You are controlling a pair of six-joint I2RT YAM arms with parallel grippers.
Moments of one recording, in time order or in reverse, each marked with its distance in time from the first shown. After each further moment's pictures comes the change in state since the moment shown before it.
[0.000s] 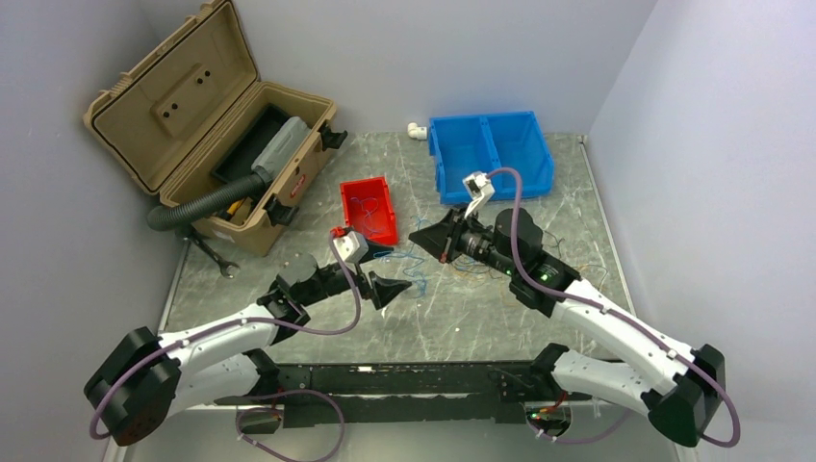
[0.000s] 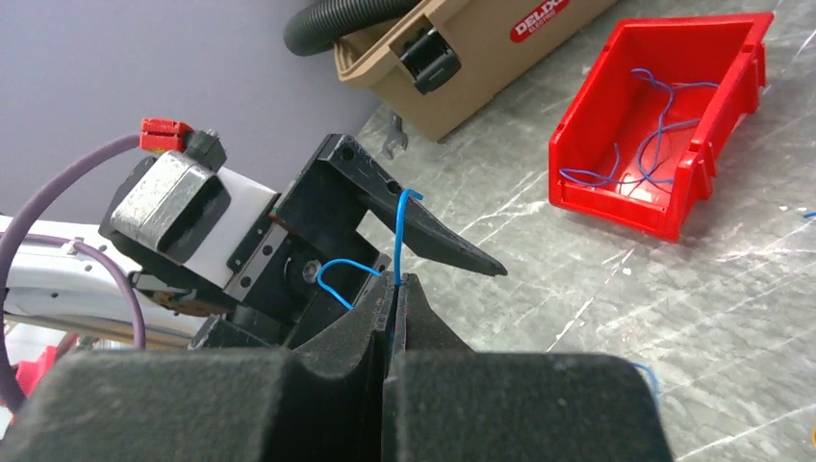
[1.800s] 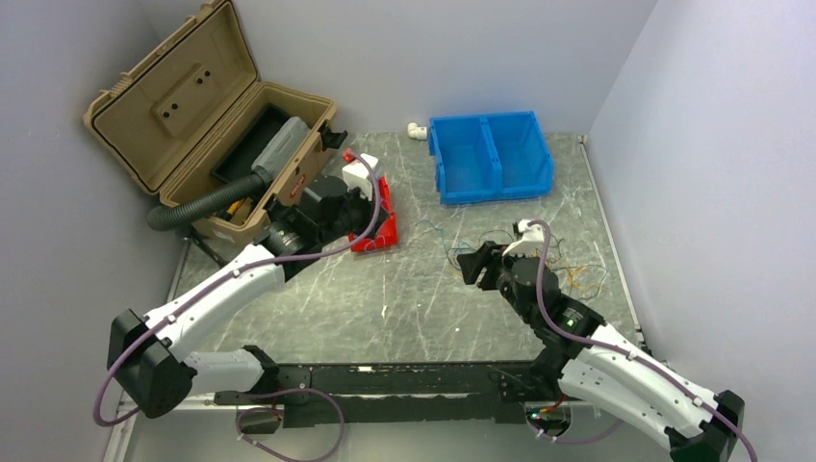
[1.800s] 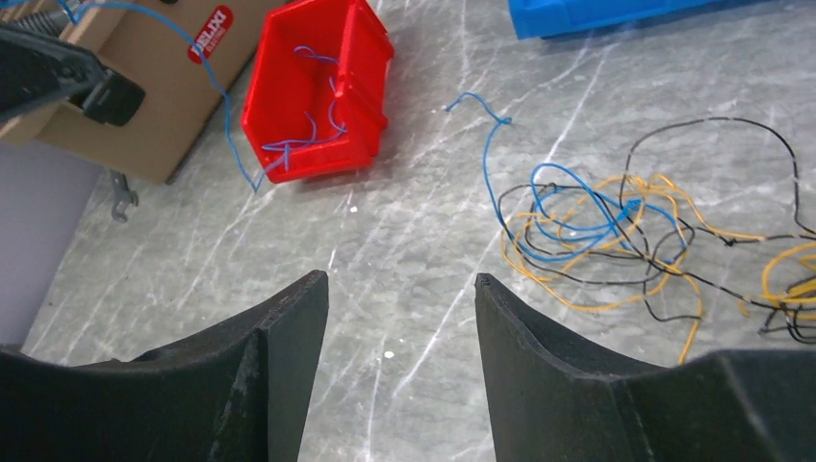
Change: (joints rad) left arm 0.053 0.193 0.686 -0.909 -0.360 -0.075; right arm 0.053 -0.322 -0.291 -0.209 0.603 -0.013
